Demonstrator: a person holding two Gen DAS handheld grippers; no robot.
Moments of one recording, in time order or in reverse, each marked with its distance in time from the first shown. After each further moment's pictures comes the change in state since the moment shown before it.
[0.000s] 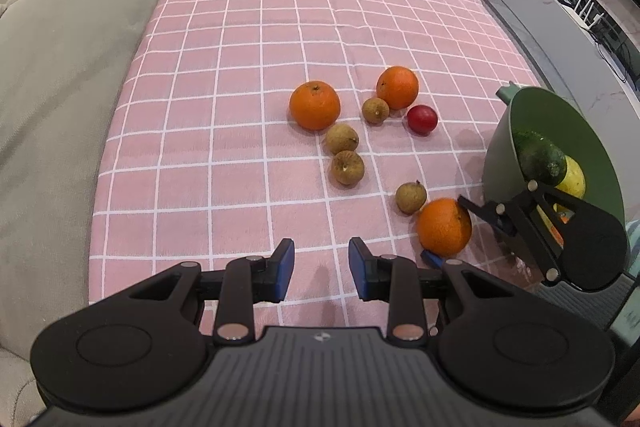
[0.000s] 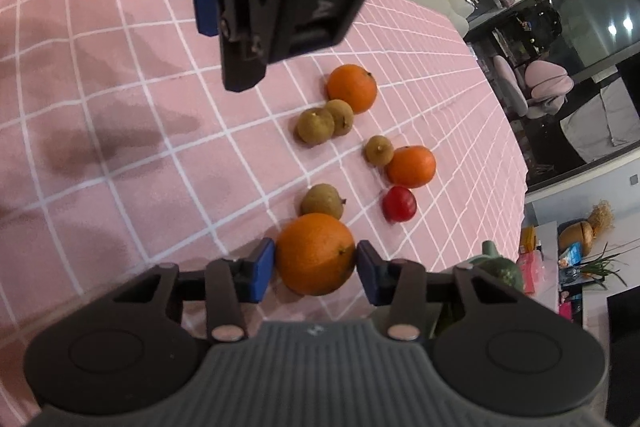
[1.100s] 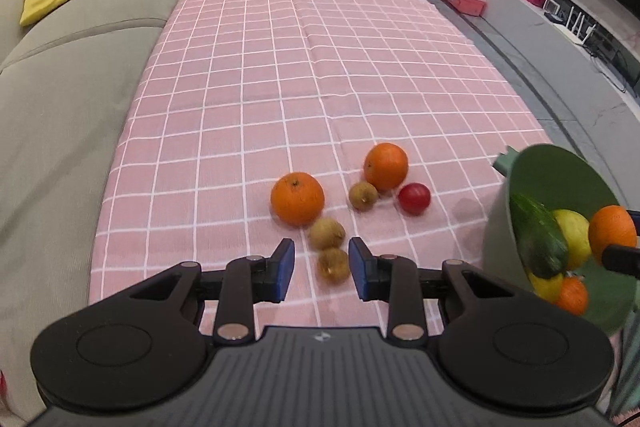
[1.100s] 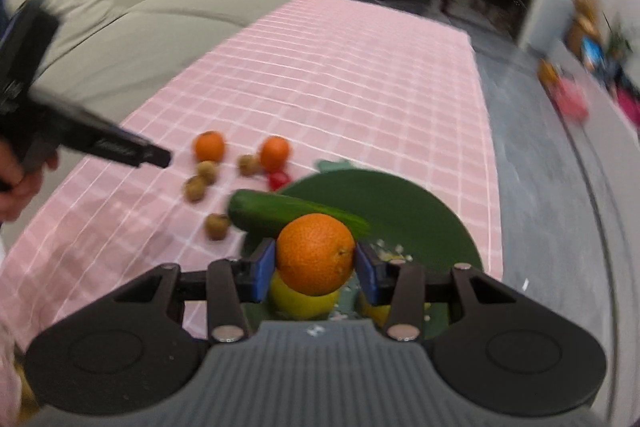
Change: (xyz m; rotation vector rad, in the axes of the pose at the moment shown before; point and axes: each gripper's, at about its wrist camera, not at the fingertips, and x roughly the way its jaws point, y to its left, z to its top) left arm 0.016 -0.022 0.043 0.078 -0.143 0.038; right arm -0.078 -0.164 -0.098 0.808 -0.046 0.181
